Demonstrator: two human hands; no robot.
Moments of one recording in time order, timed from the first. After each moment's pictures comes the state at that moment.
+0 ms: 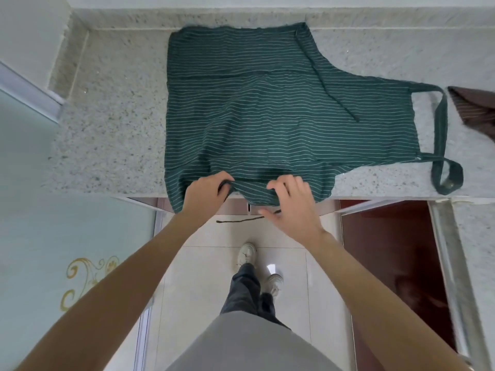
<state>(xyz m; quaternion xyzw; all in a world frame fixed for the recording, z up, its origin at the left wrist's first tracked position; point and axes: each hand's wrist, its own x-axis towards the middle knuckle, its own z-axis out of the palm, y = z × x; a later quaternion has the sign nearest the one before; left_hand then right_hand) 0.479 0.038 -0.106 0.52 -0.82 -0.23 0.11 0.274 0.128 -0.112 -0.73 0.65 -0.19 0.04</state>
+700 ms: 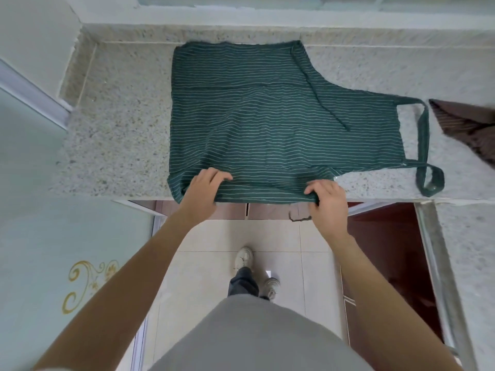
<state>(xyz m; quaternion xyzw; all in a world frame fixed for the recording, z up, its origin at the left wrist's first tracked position) 0.500 0.033 -0.100 0.44 -0.87 -0.20 0.07 0.227 0.146 -0.099 -0.62 0.74 -0.26 0.04</state>
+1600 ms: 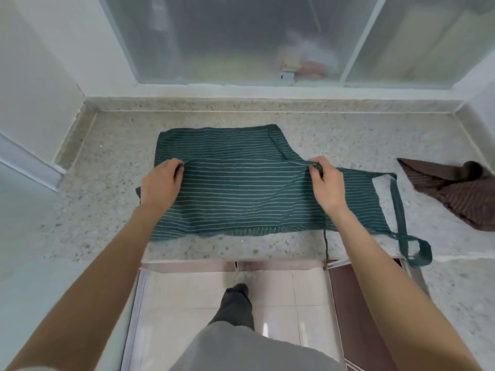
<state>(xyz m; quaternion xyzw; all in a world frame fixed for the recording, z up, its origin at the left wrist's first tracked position) 0.489 -0.103 -0.029 0.57 -0.80 -0.05 0.16 0.156 0.012 -0.009 -0.51 0.76 -0.37 0.17</state>
